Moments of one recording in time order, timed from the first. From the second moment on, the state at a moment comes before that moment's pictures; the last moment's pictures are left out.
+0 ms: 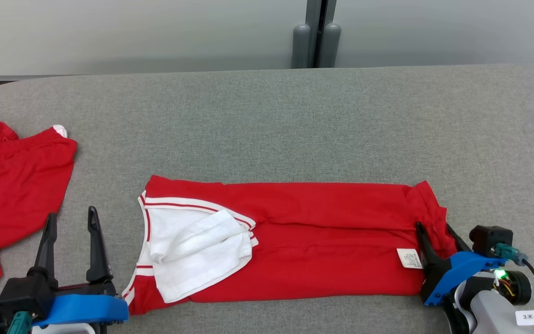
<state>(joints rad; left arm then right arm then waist) -0.03 0.07 0.12 0.14 -0.14 -0.11 -0.26 -0.44 -0.16 0.15 0.97 0.38 0.13 -0.27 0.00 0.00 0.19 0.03</state>
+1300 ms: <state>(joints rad) 0.06 0.05 0.16 0.17 -0.10 -0.12 -0.26 -0.33 -0.20 0.17 0.74 0.42 0.13 -0.26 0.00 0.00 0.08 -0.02</state>
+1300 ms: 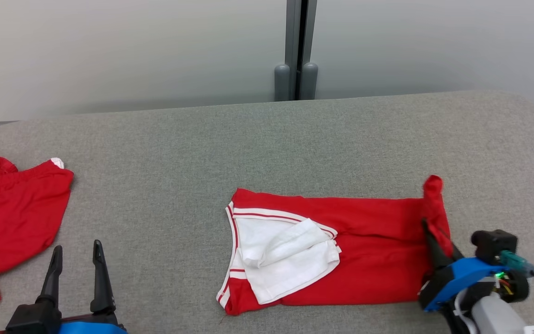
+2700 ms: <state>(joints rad) -0.02 0.05 0.09 0.21 -0.14 -0.12 -0.26 -0.53 -0.05 0.66 0.63 0.63 0.13 -0.26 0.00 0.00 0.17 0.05</state>
